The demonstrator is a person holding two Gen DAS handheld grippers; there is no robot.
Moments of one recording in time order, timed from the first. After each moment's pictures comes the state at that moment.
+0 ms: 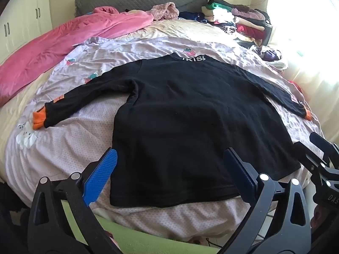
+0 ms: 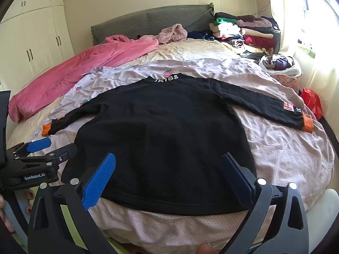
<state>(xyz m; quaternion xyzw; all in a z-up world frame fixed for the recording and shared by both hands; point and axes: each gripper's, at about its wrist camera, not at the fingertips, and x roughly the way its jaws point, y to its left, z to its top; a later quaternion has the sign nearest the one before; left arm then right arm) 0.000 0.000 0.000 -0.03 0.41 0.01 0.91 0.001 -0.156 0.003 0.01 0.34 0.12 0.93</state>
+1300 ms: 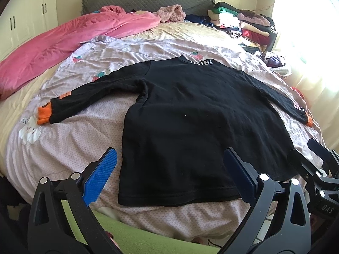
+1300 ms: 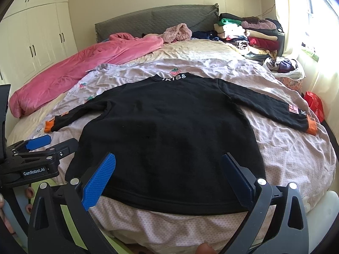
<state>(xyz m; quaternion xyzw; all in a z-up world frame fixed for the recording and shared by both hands) -0.005 0.016 0.004 -0.05 0.40 0.03 0.91 0.000 -0.137 0.002 0.00 0.34 0.13 0.93</state>
